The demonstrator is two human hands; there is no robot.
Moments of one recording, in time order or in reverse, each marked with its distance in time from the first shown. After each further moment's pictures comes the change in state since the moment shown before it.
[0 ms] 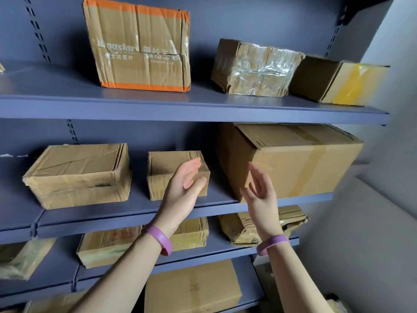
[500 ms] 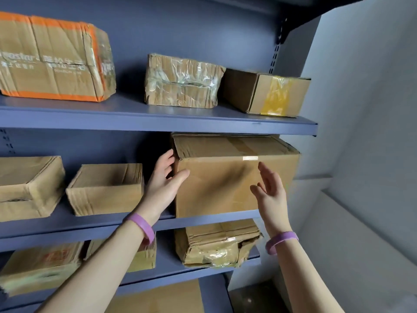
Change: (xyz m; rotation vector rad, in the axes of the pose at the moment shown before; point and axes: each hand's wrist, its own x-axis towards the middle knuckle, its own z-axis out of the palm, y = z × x) left_hand 0.048 0.018 0.152 0.041 0.106 -0.005; right_hand 0.075 -0.004 -0.195 -0.042 0.084 -0.027
